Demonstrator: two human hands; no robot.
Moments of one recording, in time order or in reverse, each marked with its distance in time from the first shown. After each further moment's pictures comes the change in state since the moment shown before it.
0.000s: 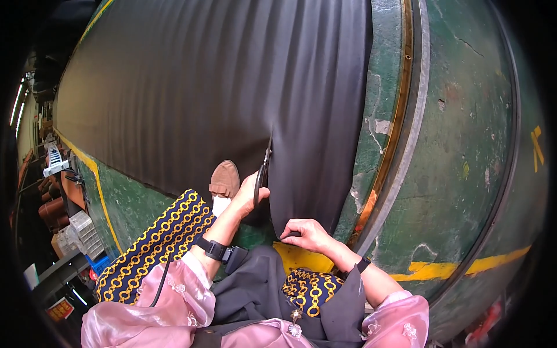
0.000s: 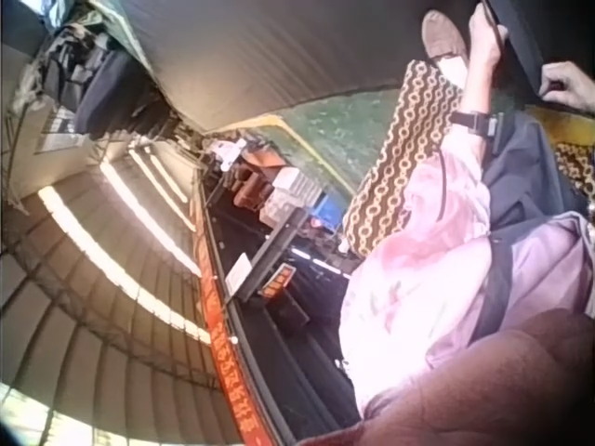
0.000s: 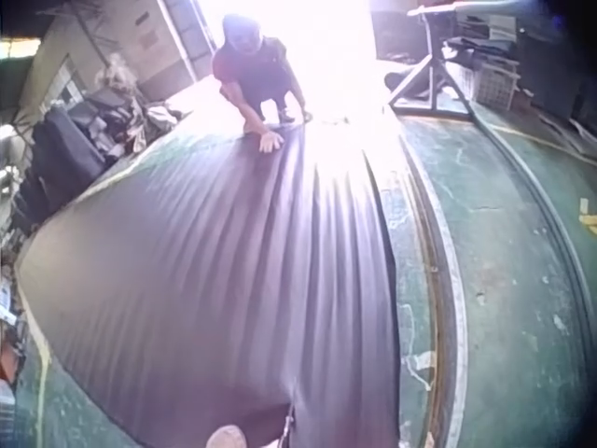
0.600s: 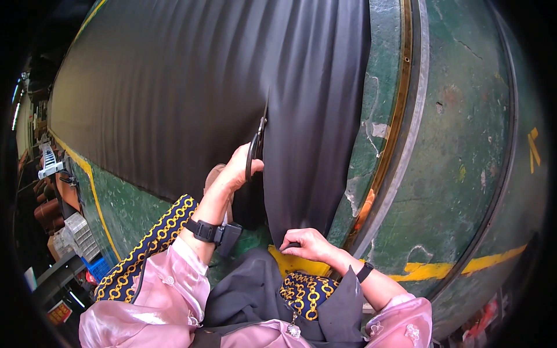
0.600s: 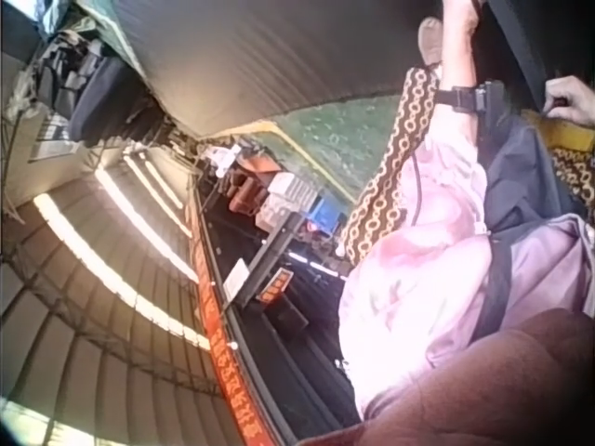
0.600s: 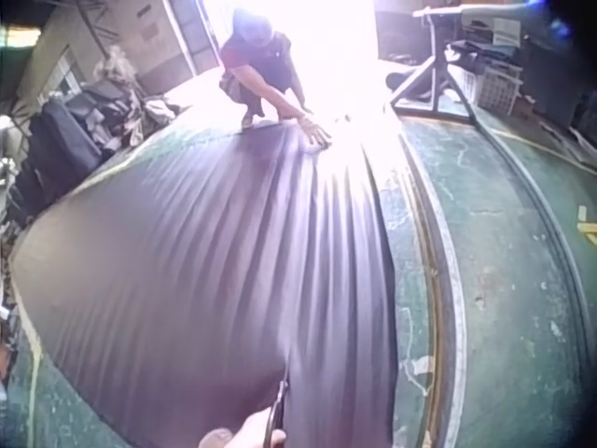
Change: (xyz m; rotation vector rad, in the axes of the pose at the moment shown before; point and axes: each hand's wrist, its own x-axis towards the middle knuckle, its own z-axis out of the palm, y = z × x) left_hand 0.052 0.063 -0.028 0.020 -0.025 0.000; right_hand -0.009 -0.010 -0.009 0.032 -0.103 0.037
